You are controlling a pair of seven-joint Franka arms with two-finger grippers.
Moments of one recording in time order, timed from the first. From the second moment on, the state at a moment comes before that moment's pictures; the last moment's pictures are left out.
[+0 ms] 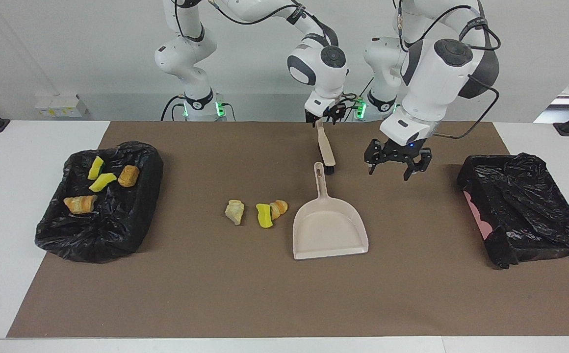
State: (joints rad) left arm -0.26 0.11 -0.10 -1.71 -0.05 1.93 -0.13; right arm 0.82 0.18 0.21 -2.04 0.22 2.11 0.81
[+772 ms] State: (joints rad) left arm -0.50 0.21 -0.11 -1.94 -0.02 2.19 -0.44; right arm 0.84 0.18 0.21 -2.10 0.27 2.22 0.88
